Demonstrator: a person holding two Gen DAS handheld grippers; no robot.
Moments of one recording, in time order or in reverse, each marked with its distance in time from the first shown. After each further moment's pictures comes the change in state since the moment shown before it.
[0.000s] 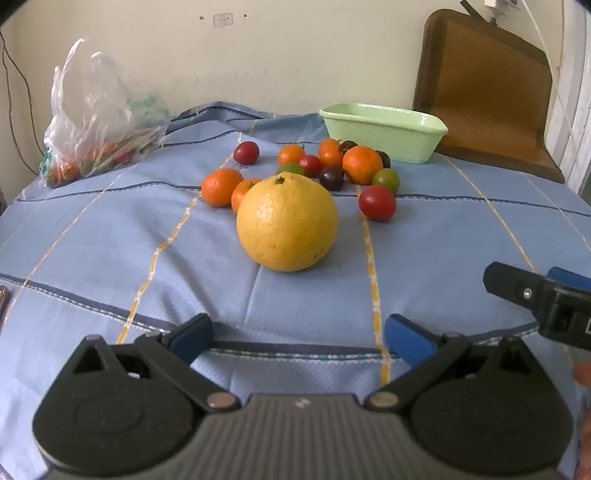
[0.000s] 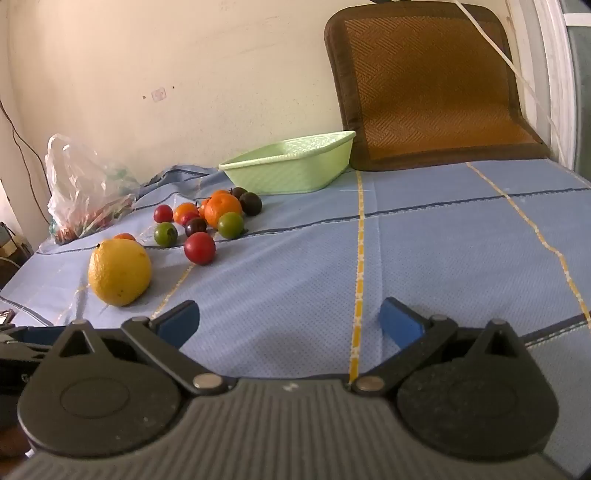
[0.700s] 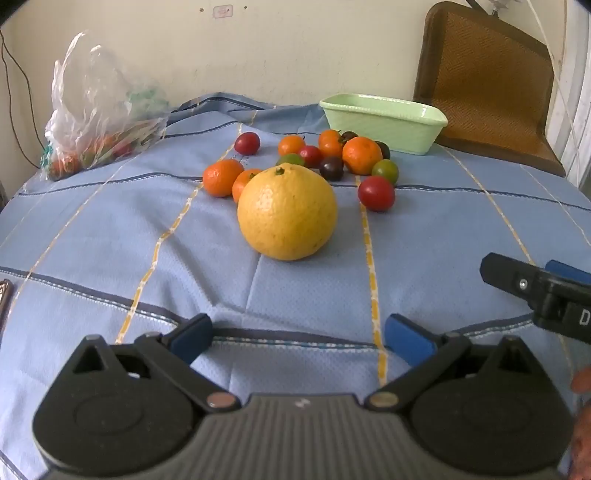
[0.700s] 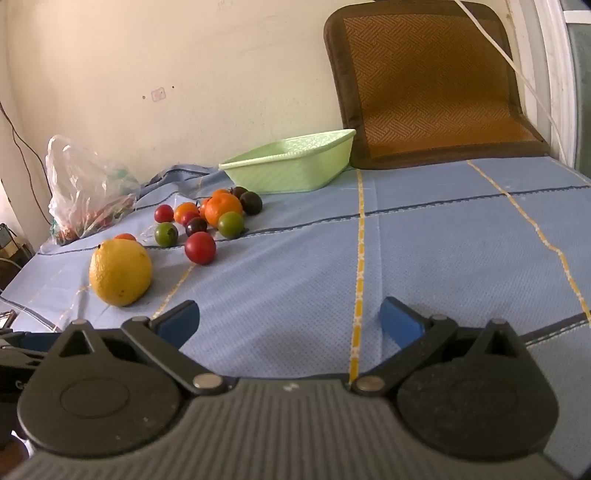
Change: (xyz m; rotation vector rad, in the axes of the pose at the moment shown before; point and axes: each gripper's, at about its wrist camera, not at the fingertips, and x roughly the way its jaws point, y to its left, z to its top) left arm 0.001 -0.005 -0.003 -0.008 0.033 0.017; right arm 0.000 0.001 0.000 -0.003 0.007 -0.007
